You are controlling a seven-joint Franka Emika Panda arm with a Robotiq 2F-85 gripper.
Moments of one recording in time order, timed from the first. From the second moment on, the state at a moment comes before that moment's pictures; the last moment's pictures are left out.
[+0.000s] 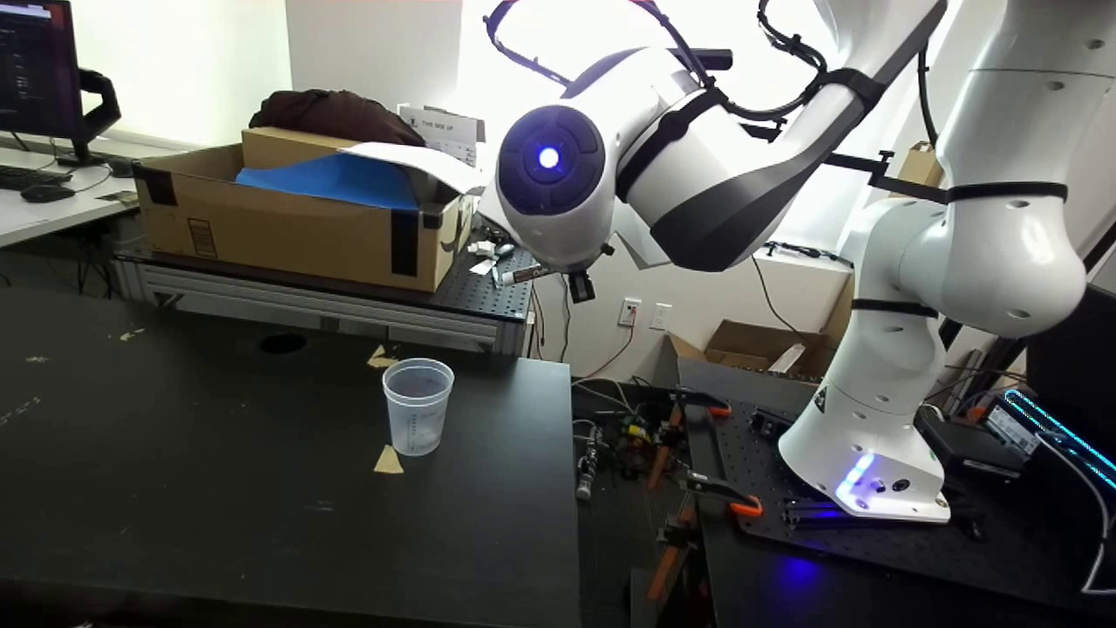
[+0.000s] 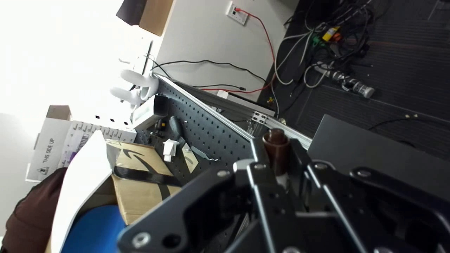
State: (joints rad) arm 0.22 0.07 0.22 -2.30 -0.89 1.64 0.41
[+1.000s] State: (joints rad) arm 0.28 0.34 0.23 -2.03 -0.96 1.43 0.24
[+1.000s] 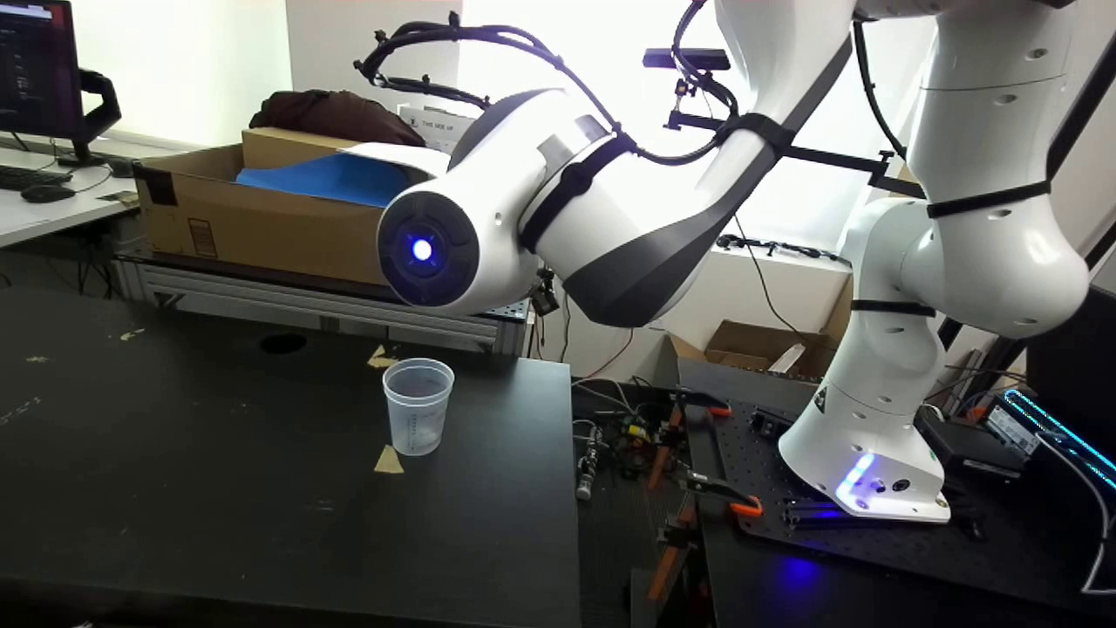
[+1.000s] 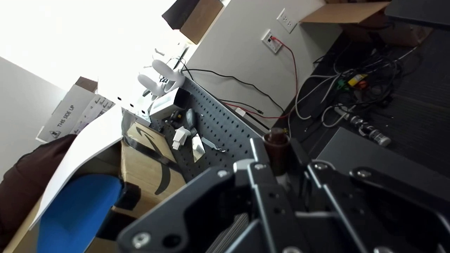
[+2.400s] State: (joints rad) arm 0.32 0.46 0.23 -1.95 -0.98 1.51 0.24
